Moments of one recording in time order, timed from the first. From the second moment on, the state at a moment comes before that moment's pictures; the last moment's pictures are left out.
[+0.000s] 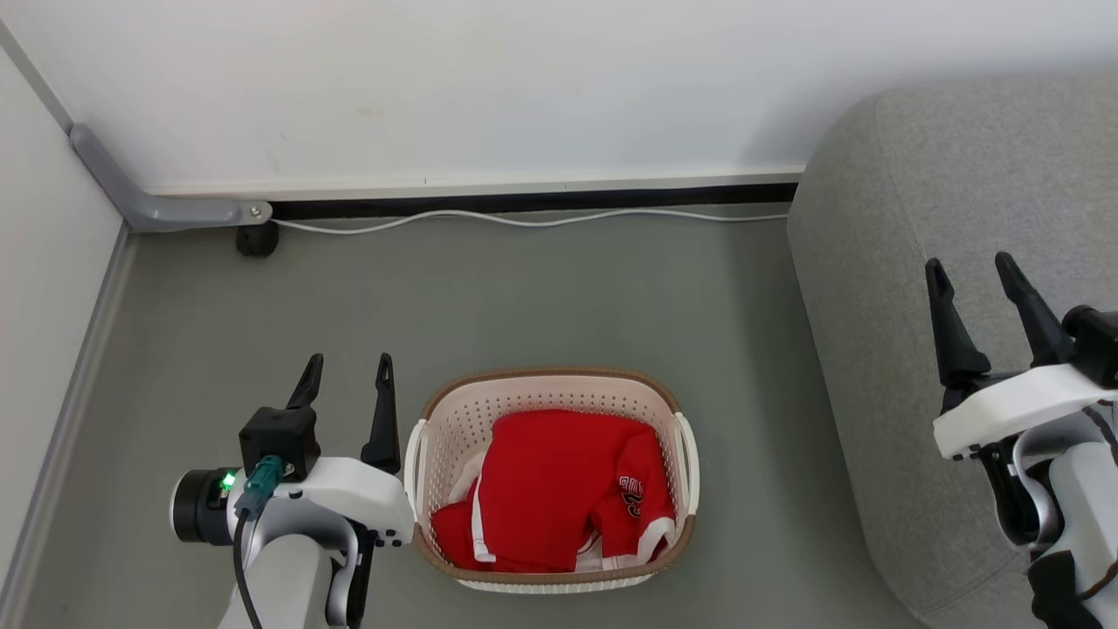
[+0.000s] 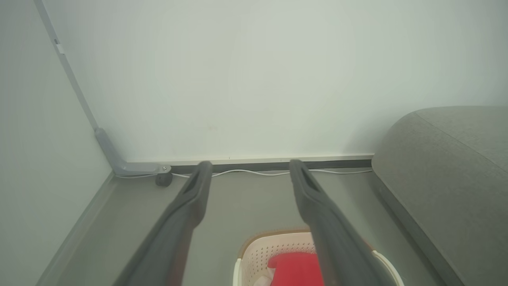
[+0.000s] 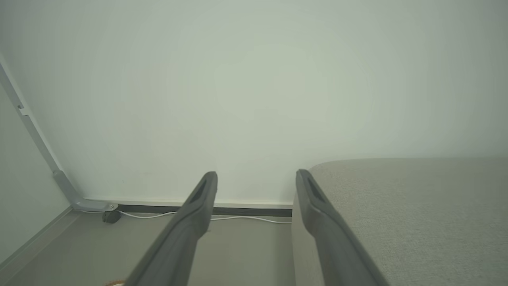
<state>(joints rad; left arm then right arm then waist) -0.30 0.03 -0.15 0.52 -0.19 0.07 -0.25 -0.42 -0.26 0.17 0.51 0.38 0.12 -0.25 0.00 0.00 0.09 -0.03</state>
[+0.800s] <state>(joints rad) -0.51 0.04 -0.41 0.46 -0.42 0.25 -0.26 -0.60 -0.37 0.10 0.22 0.46 0.12 -0.25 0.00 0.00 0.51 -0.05</state>
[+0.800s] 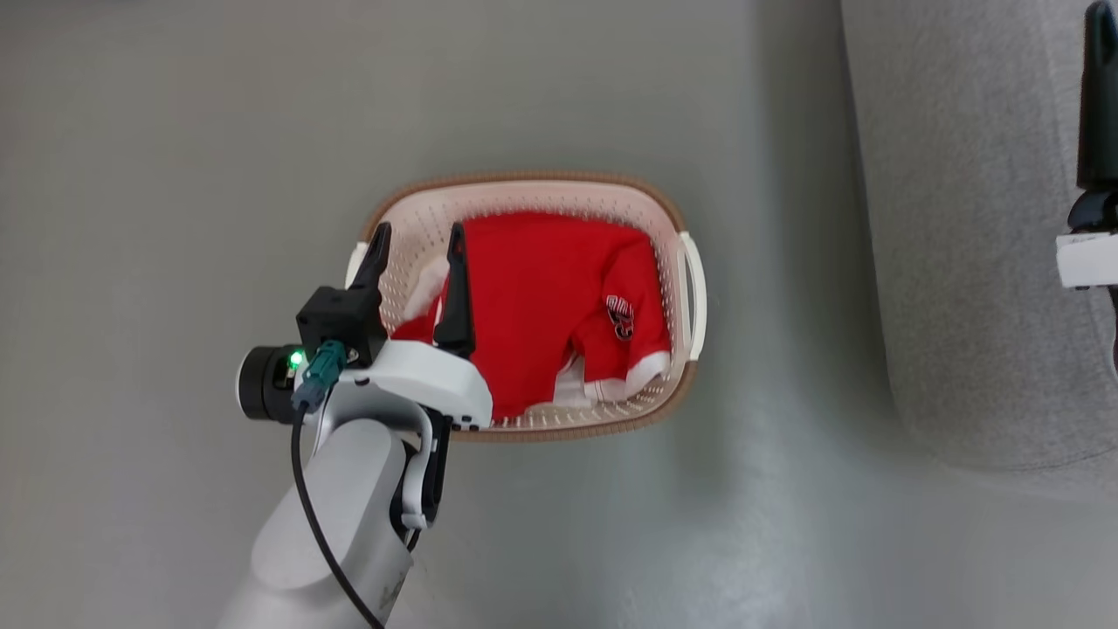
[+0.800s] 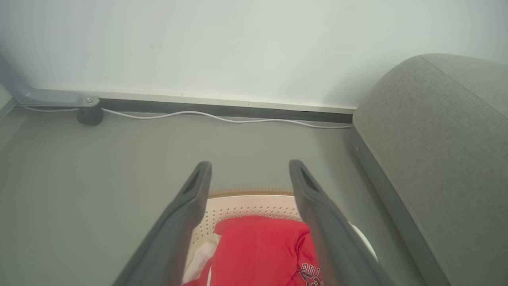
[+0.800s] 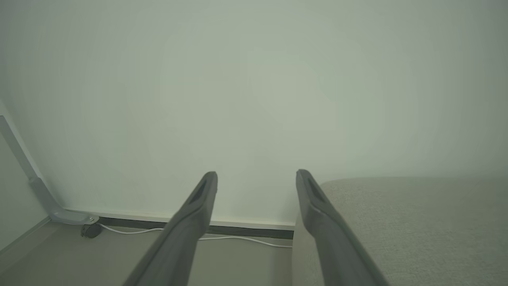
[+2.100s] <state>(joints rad) -1.00 0.04 -0.70 1.07 -0.81 0.33 -0.26 -0.75 -0.40 0.15 0.01 0.53 0.13 -0.26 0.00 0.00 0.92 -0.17</state>
